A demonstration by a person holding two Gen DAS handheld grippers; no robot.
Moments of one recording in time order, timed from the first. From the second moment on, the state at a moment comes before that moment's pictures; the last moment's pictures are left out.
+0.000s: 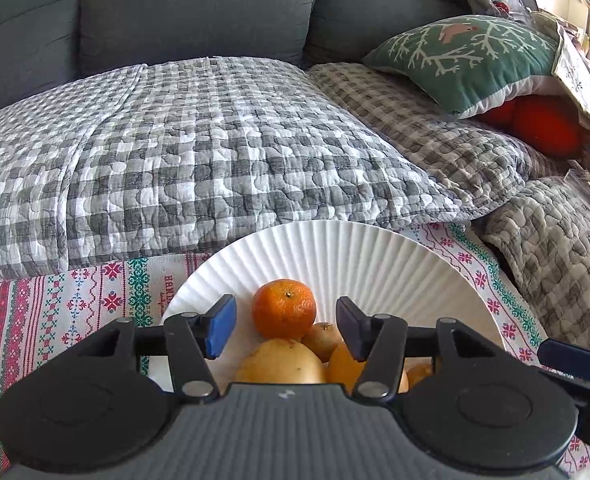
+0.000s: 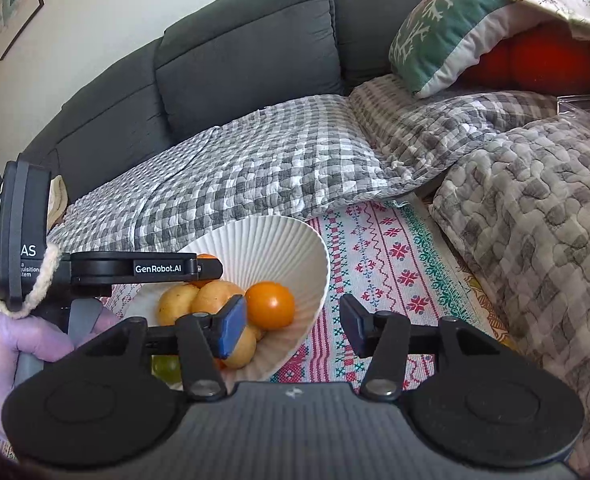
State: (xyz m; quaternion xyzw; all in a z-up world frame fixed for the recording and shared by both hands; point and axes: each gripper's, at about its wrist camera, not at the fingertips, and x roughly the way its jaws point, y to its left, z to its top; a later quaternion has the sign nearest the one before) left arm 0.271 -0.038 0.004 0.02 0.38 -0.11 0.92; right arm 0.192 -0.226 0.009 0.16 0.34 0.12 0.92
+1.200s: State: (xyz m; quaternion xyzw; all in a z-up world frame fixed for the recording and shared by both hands) left arm 0.092 0.016 0.021 -0.04 0.38 -0.07 0.92; right arm 0.100 -0.236 0.047 0.12 0.34 0.13 0.92
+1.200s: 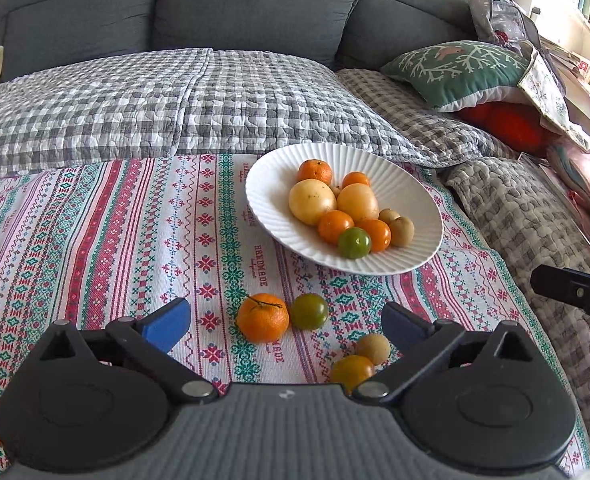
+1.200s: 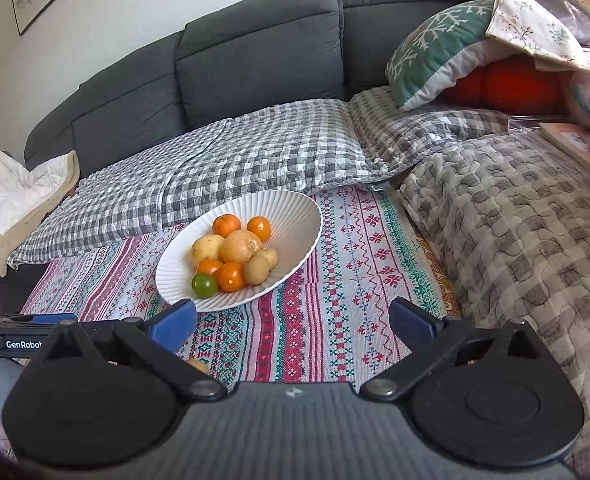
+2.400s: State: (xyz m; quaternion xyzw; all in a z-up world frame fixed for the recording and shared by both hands) left arm 0.082 -0.030 -0.031 0.03 0.40 -0.14 0.91; right arm 0.090 -0.209 0.016 -0.02 0.38 0.15 0.91
